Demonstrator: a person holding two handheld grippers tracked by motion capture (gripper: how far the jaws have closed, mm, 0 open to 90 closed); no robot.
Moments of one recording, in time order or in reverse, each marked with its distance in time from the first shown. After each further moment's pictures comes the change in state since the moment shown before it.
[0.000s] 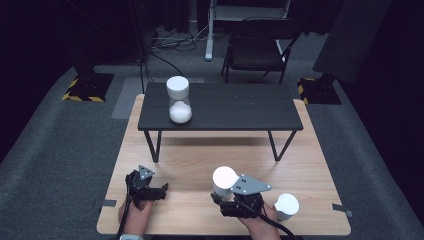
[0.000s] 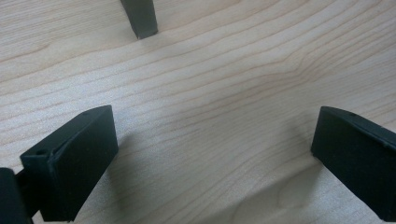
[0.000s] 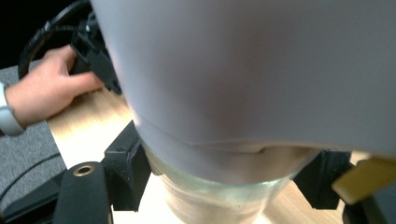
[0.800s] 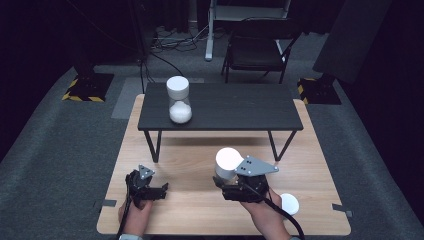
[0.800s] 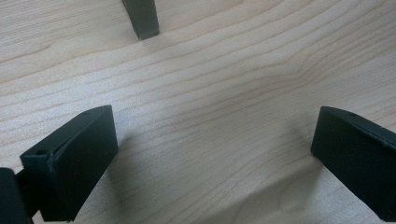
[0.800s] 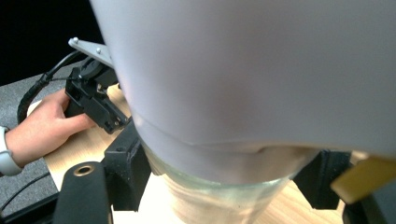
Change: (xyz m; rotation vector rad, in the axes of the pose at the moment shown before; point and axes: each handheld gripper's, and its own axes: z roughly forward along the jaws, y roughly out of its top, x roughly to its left) left arm -0.001 0.001 0.001 0.000 0.004 -0.007; right arm -0.011 0.048 -0.018 -0.016 -0.038 0.022
